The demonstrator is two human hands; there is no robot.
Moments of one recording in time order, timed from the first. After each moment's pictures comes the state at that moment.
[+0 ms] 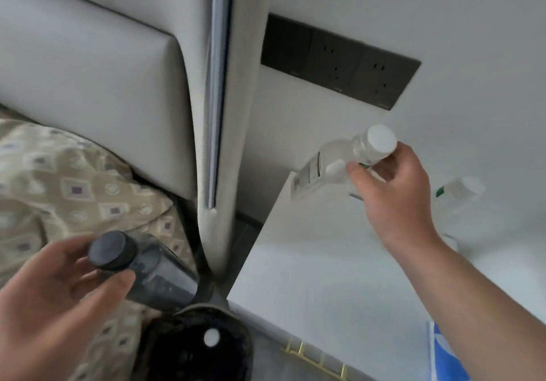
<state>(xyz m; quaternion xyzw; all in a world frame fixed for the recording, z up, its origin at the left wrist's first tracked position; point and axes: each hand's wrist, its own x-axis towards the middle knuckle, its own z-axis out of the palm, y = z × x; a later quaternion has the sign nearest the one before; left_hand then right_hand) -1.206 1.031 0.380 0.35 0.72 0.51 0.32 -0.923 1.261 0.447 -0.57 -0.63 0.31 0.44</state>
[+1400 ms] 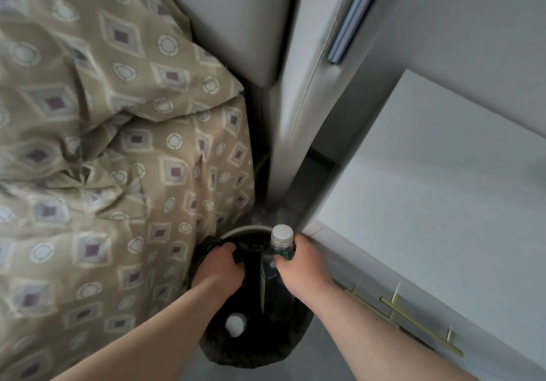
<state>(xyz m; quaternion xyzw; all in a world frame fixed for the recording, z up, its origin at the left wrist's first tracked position) -1.175 1.006 0.070 0.29 0.86 0.08 0.41 -1.039 1.088 0.109 -0.59 -0.66 0.45 -0.06</state>
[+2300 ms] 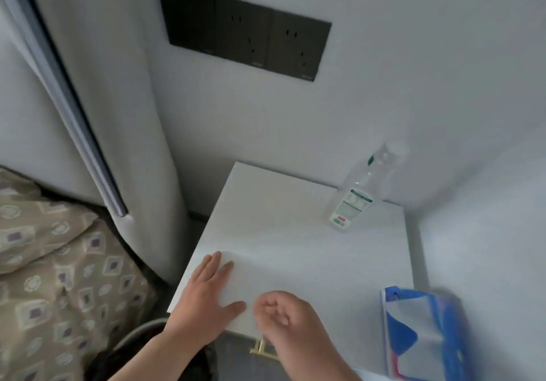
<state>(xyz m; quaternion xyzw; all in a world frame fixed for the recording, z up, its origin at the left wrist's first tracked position) -1.050 1.135 0.233 0.60 0.73 0.13 0.31 -0.876 1.132 0.314 -0.58 -0.55 0.57 0.15</state>
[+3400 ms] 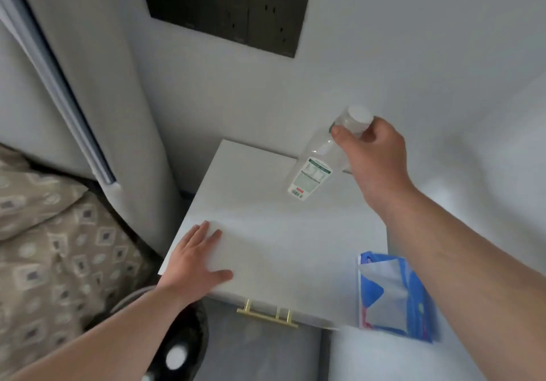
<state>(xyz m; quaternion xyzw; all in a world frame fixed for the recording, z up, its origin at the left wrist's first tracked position) -1.040 1.147 0.237 0.60 0.73 0.12 0.29 -0.803 1.288 0.425 -0.63 -0.56 0.29 0.44</state>
